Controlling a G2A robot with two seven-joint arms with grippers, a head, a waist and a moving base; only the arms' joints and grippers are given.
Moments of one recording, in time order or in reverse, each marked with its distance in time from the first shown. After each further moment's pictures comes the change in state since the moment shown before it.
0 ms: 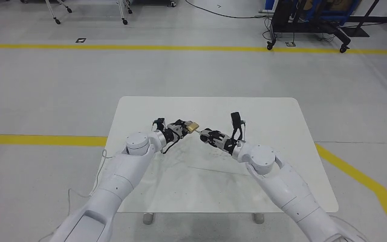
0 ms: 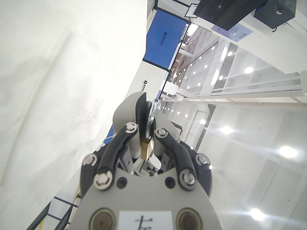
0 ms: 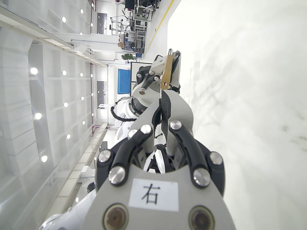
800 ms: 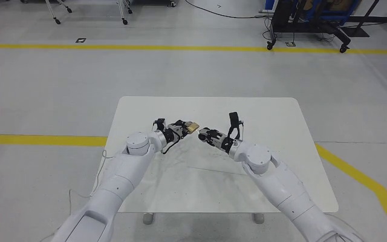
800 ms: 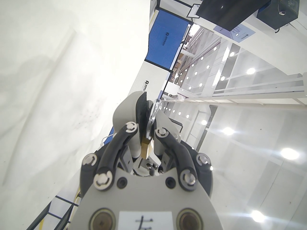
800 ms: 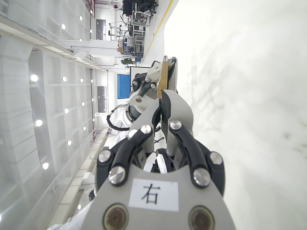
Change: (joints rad) left arm 0.003 -0.010 -0.020 0.004 0.027 0.014 -0.009; right arm 0.017 -0.033 -0.011 0.038 0.002 0.007 -0.043
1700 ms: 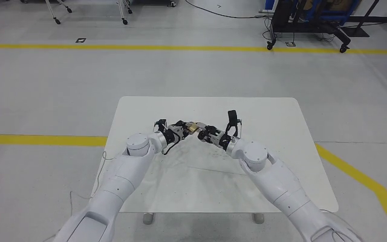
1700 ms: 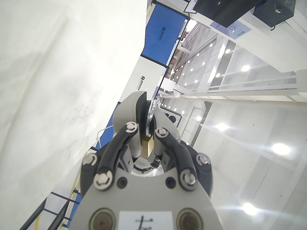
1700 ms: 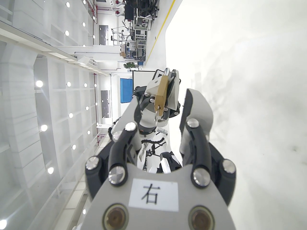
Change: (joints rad) left arm 0.012 -0.008 -0.020 0.001 -0.016 -0.004 -0.032; right arm 0.039 -0.030 -0.016 0.061 0.027 -0.003 -0.014
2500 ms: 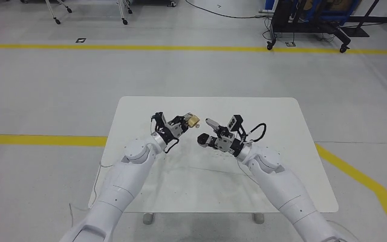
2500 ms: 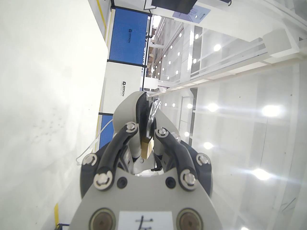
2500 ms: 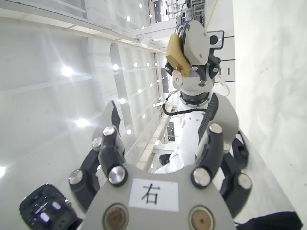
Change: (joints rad) left arm 0.122 0.018 -0.074 -0.194 0.051 -0.254 0.022; right arm -0.097 0.008 0.130 -0.012 0.442 -0.110 0.398
